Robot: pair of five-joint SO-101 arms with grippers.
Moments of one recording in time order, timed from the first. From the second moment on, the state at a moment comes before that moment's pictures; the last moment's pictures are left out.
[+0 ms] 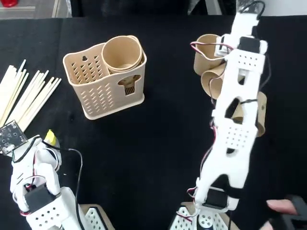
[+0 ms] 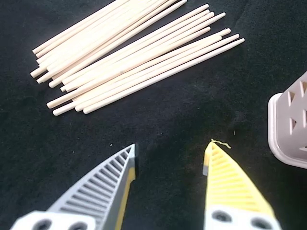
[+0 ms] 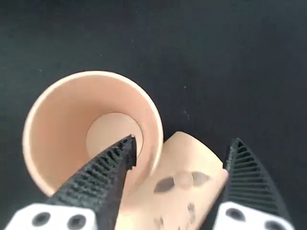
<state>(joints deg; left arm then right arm) -36.9 -101.8 87.1 62.4 3.3 12.3 55.7 -67.4 73.4 3.7</state>
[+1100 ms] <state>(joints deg) -36.9 -101.8 87.1 62.4 3.1 12.6 57.7 -88.8 88.0 -4.1</state>
